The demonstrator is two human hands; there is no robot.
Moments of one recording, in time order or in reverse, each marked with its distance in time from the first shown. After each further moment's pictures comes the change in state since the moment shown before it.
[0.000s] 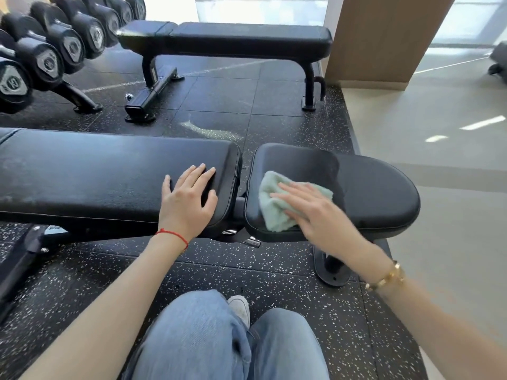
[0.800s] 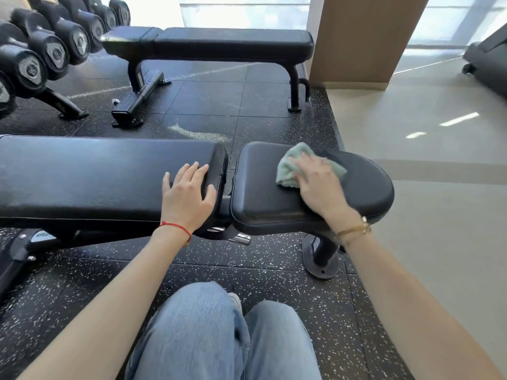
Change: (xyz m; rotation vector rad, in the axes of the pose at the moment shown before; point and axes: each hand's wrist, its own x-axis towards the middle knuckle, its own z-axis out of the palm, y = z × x) left_hand 0.006 0.032 -0.004 -0.034 -0.043 -0.058; right_hand 0.028 0.046 -0.010 -0.169 0.157 0.404
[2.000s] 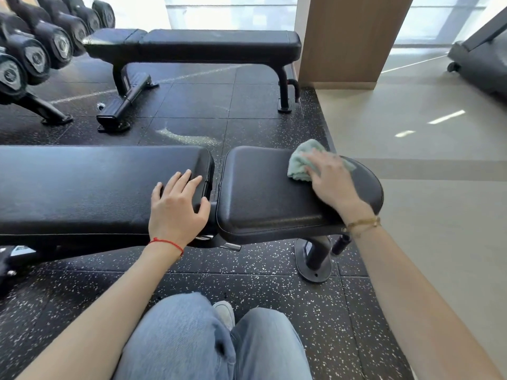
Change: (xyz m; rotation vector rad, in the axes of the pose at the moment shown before) left_hand -0.003 0.007 0.015 0.073 0.079 0.063; right_hand 0.015 0.048 -0.017 0.004 0.026 0.054
